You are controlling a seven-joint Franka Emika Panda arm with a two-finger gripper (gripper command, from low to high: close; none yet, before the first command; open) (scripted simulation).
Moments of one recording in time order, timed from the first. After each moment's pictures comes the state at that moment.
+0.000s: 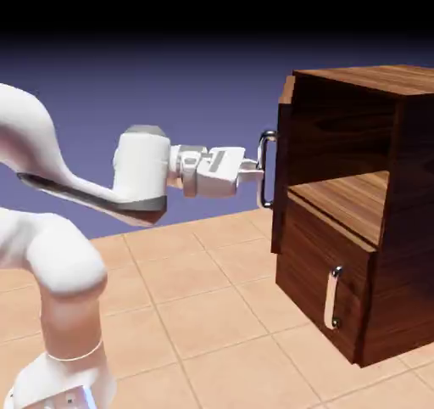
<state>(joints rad) 0.15 -1.00 -0.01 -2.96 -1.97 2.33 2.90</state>
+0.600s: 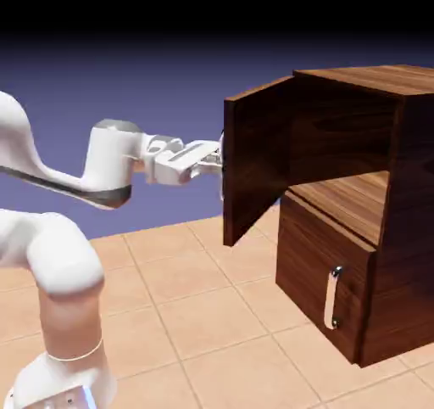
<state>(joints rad) 0.17 -0.97 0.55 -2.89 -1.23 1.90 2.76</state>
